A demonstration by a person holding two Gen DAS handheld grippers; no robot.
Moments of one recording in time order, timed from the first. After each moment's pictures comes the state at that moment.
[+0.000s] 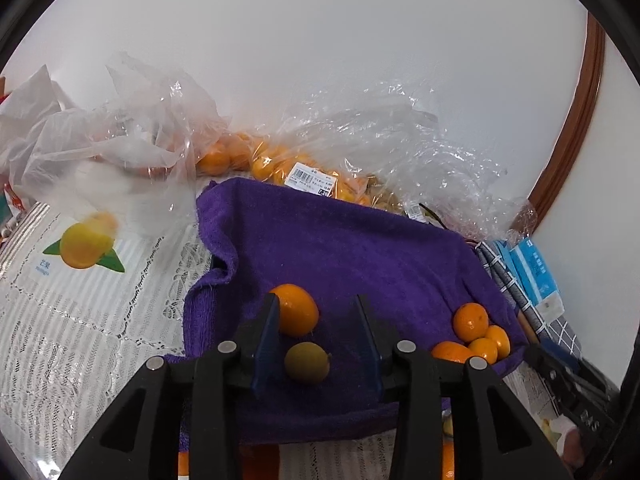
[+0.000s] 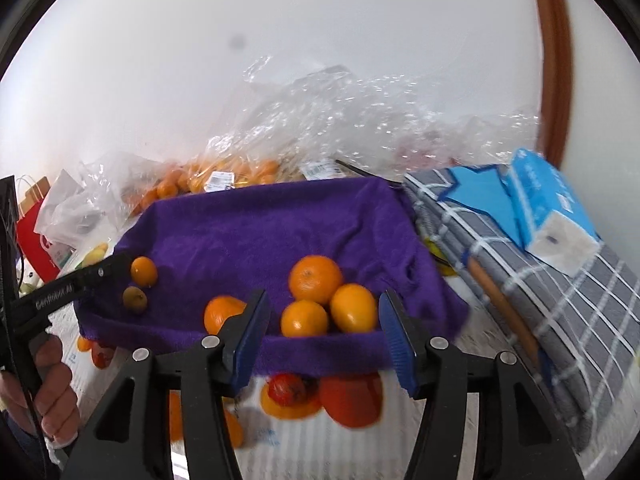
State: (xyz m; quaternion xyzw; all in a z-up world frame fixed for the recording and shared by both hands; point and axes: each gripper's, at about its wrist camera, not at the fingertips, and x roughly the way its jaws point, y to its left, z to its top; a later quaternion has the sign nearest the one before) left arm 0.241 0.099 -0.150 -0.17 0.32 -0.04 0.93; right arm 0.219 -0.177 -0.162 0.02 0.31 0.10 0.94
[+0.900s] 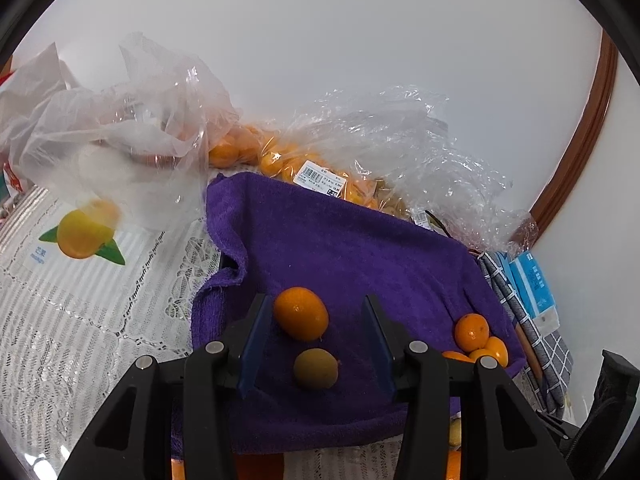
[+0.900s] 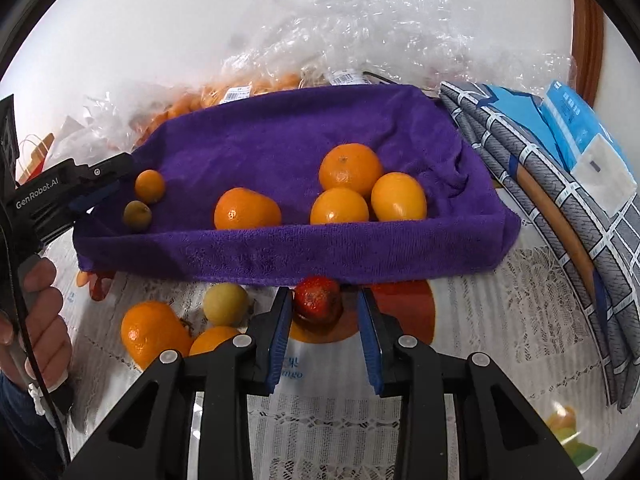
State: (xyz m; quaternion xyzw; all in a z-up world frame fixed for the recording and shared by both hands) left arm 0.247 0.112 -0.157 -0.20 0.33 -0.04 0.92; right arm 0.222 -0.152 -0.211 0.00 0.41 0.13 0.90
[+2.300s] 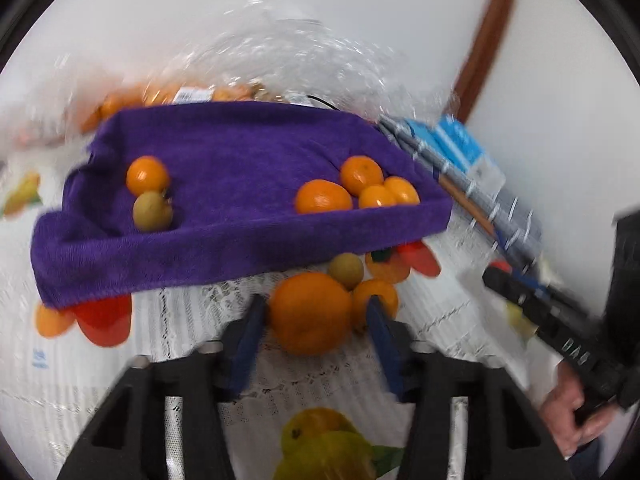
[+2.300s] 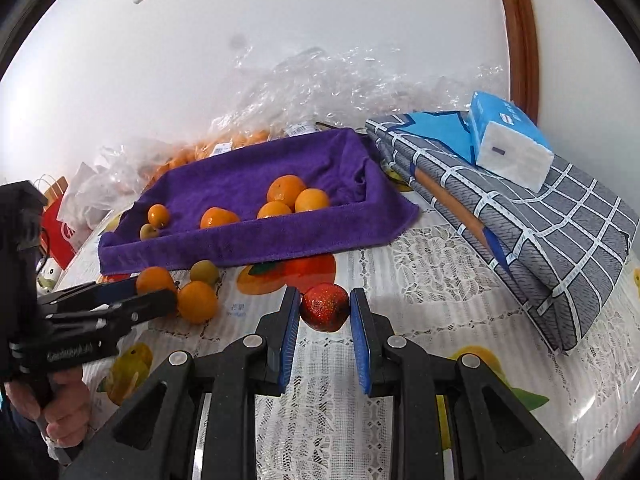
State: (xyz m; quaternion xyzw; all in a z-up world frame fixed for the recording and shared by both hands) left arm 0.179 0.018 -0.171 -0.11 0.40 -0.17 0.89; right arm 0.151 -0.226 -0.195 0.06 0.33 0.11 0.94
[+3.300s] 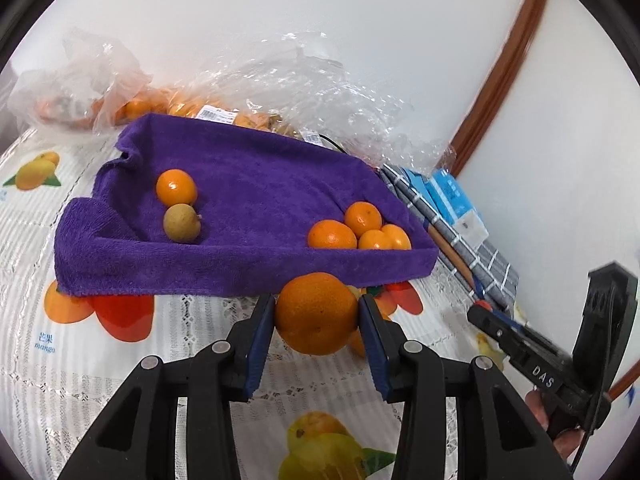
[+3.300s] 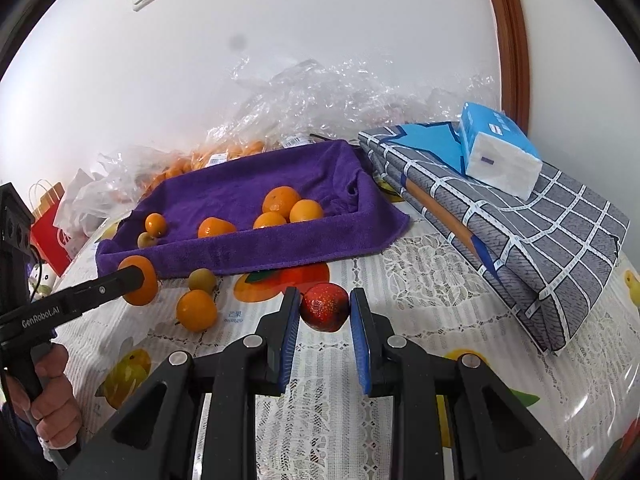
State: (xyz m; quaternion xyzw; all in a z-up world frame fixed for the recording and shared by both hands) left arm 0.166 0.042 -0.161 -0.17 0.35 -0.16 0.91; right arm 0.145 -0.229 -0.192 0.06 0.31 0.11 0.94
